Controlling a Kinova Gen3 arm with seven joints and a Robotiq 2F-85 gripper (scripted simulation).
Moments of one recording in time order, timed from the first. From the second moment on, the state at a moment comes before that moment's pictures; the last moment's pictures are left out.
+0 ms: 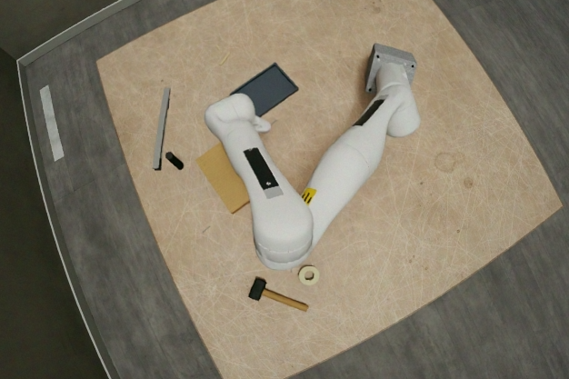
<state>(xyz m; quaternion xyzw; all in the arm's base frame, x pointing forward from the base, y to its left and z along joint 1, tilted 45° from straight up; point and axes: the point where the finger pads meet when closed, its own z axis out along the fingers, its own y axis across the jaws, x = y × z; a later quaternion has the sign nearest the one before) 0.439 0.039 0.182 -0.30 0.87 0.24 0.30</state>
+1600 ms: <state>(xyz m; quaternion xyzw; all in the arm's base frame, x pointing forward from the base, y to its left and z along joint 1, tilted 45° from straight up) 0.439 0.038 0.182 -0.28 0.88 0.25 0.30</state>
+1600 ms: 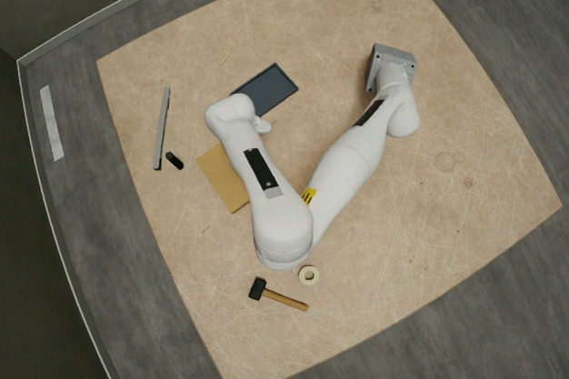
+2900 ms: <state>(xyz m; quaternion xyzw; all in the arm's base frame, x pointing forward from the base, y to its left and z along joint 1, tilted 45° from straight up) 0.439 0.038 0.182 -0.26 0.88 0.25 0.29</state>
